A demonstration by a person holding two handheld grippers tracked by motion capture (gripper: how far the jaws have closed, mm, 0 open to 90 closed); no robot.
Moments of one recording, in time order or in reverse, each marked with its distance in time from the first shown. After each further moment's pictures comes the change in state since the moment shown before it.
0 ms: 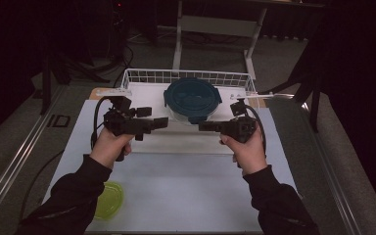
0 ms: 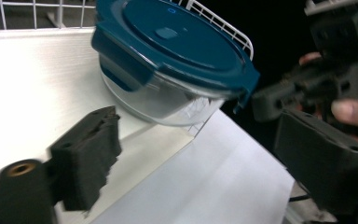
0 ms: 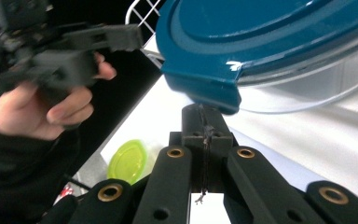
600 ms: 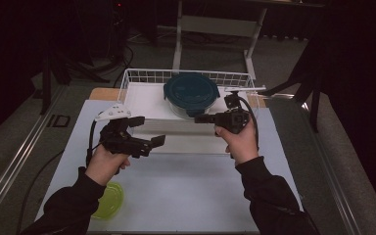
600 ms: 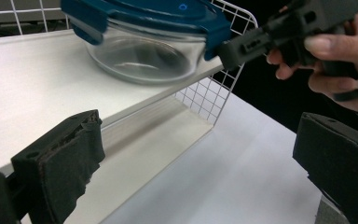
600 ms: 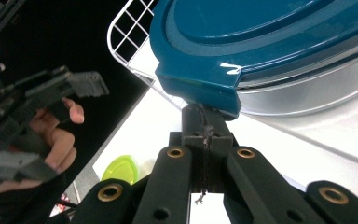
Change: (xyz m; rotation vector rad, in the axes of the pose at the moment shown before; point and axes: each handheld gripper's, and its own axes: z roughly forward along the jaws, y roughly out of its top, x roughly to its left) left arm -0.017 -0.032 -0.011 -0.023 0.067 0.140; right arm -0.010 0.019 0.019 -0.003 -0.026 0.034
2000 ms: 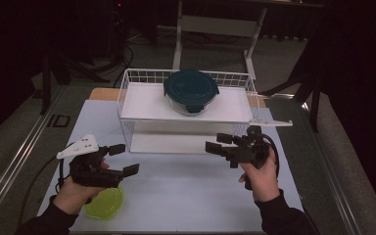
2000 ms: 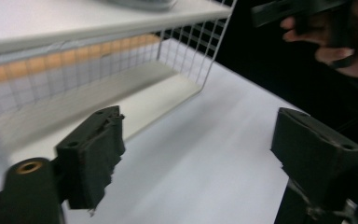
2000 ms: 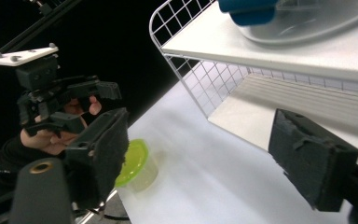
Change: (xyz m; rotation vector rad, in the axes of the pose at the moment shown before) left arm 0.009 -0.073 -0.064 0.012 -0.040 0.015; right arm 0.004 -0.082 -0.049 -0.163 0.083 -0.142
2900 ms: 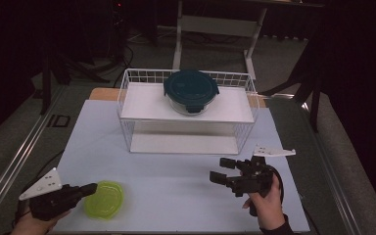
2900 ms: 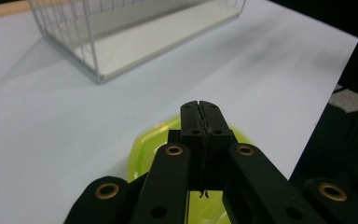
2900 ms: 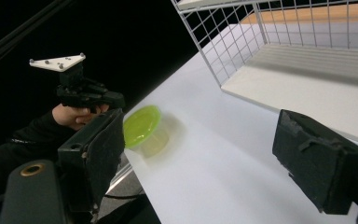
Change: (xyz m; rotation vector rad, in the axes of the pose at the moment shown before) left arm 0.034 -0.102 -0.064 0.124 0.103 0.049; right arm 0.002 -0.058 -0.013 0.022 0.046 -0.012
